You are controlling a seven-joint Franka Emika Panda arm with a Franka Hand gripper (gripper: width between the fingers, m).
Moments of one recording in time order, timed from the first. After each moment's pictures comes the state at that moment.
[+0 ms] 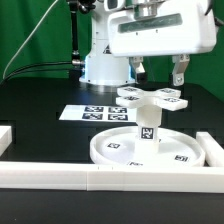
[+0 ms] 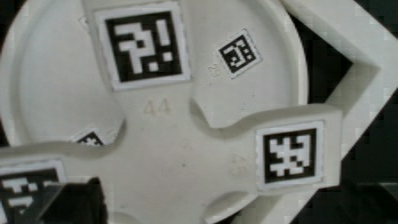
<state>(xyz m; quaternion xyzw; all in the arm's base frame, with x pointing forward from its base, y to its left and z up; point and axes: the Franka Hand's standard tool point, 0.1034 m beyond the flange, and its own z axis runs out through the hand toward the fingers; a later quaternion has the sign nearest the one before) 0.570 0.044 0.129 -0.91 0.40 -0.03 0.08</state>
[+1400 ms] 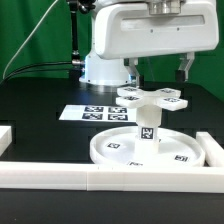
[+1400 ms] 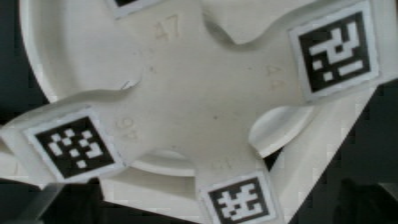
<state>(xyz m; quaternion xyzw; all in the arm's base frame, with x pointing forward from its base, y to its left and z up) 0.575 0.048 0.129 -0.97 -0.23 -0.05 0.03</state>
